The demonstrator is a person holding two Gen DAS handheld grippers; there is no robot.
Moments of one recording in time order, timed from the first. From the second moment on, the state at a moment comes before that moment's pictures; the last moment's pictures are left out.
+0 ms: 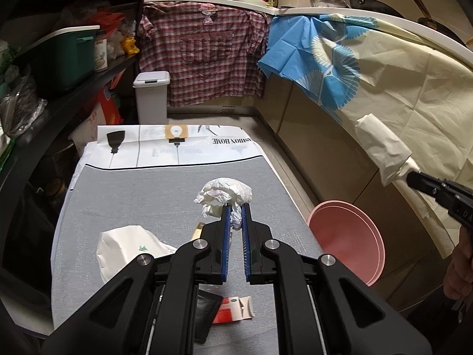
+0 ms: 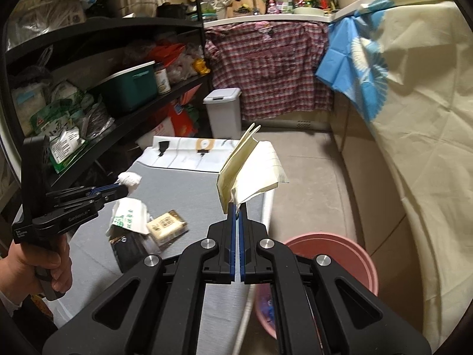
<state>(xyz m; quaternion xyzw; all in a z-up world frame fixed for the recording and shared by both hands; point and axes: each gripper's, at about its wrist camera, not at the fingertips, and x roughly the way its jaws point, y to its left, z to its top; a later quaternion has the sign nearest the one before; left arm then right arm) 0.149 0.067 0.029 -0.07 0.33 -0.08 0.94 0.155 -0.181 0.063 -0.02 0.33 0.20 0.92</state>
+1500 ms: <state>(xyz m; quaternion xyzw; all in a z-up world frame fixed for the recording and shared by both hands) 0.180 -0.081 0.003 -0.02 0.35 -0.19 0.92 0.167 -0.301 0.008 0.02 0.38 0.05 0.92</state>
